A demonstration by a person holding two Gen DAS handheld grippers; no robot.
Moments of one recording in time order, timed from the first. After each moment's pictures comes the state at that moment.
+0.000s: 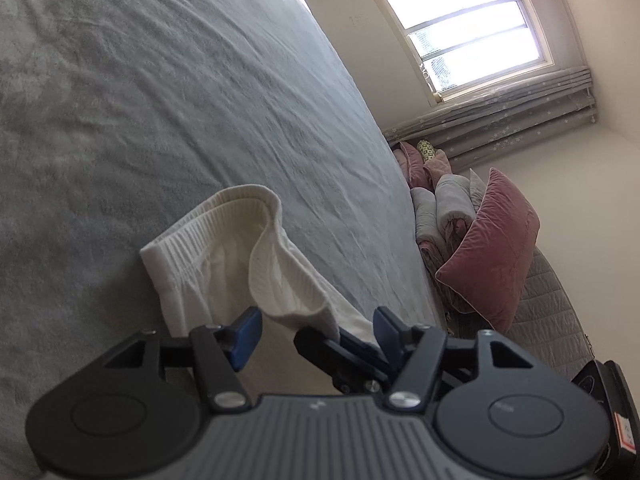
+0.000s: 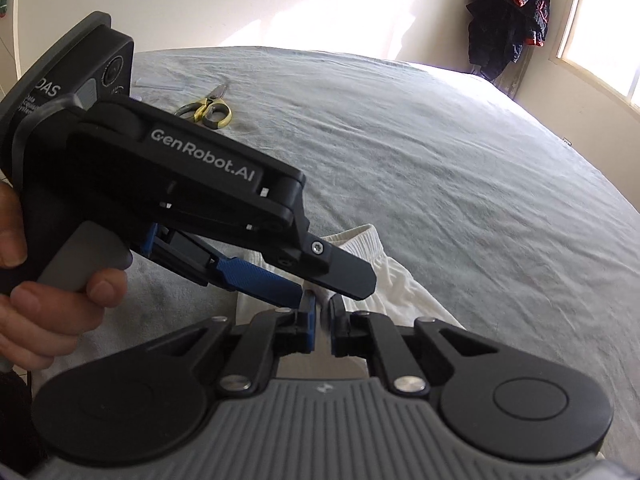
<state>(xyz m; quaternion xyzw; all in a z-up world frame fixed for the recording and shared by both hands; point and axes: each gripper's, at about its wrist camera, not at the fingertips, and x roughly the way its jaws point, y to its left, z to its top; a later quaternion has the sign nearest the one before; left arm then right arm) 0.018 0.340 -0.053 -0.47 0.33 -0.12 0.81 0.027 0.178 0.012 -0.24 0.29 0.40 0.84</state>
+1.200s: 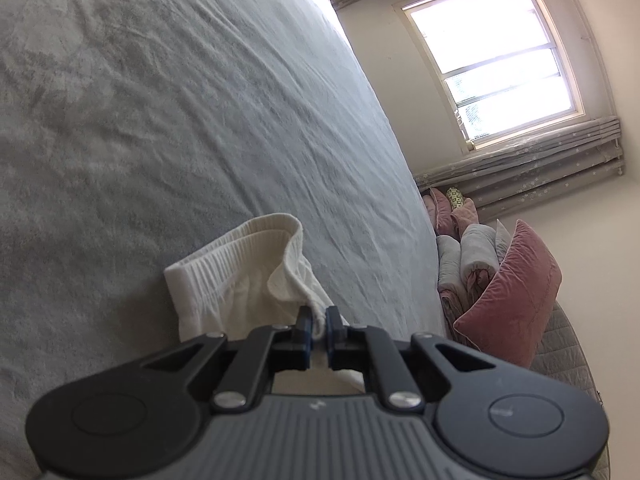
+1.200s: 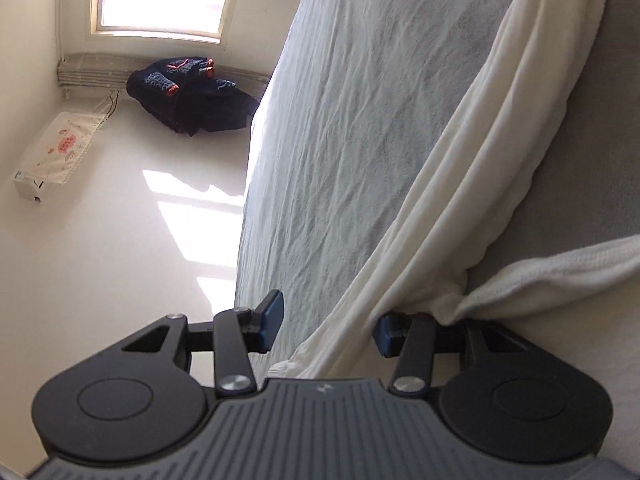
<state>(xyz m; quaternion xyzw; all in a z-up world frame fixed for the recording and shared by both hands) 0.017 0.347 -0.055 -0.51 0.30 -0.04 0.80 0.095 -0.039 -0.056 0.56 0.36 0.20 0.71</state>
